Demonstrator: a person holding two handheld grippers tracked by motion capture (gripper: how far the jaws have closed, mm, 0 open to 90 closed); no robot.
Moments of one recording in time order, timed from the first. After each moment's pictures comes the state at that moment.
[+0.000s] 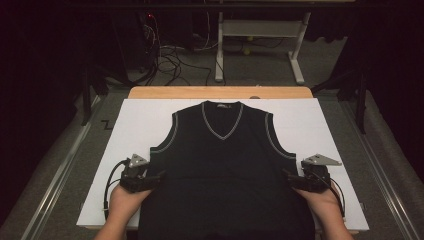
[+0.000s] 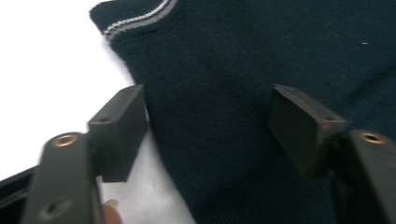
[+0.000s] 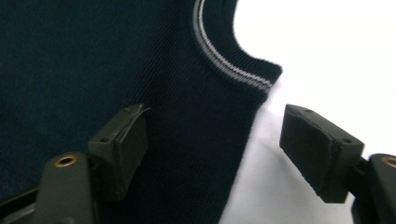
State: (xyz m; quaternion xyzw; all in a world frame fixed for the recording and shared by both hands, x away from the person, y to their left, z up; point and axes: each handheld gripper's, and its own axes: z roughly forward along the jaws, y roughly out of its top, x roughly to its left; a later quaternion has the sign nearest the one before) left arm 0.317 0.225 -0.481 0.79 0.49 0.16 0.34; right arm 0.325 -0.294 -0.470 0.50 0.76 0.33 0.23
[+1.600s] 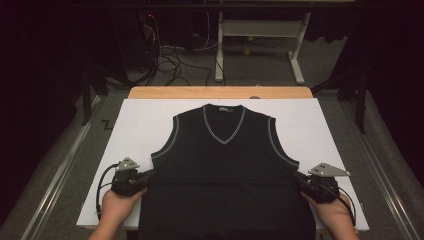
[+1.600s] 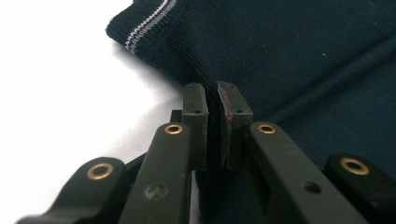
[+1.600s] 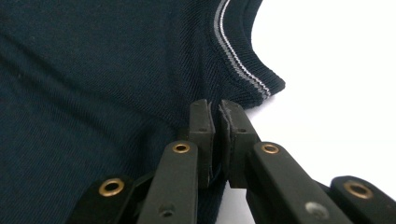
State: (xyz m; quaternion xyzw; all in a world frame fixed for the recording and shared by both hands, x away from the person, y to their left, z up) left arm 0.298 0.245 -0.473 0.79 0.47 0.10 0.38; right arm 0.295 -0.308 -0.464 0.45 0.79 0.34 0.23
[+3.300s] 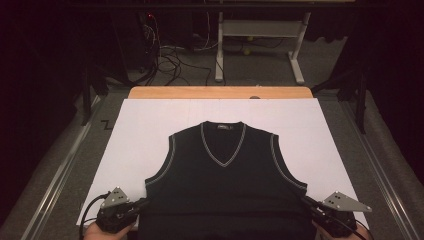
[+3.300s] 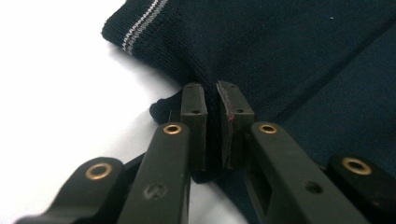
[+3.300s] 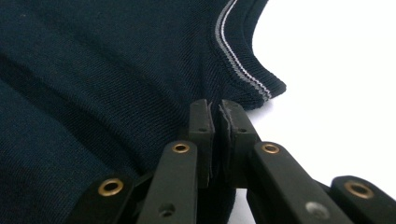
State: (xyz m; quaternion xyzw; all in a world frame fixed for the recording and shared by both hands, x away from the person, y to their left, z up) left arm 0.219 0.255 -0.473 0.82 0.44 0.09 0.37; right arm 0.220 -0.319 -0.461 0.42 0.80 0.36 0.23
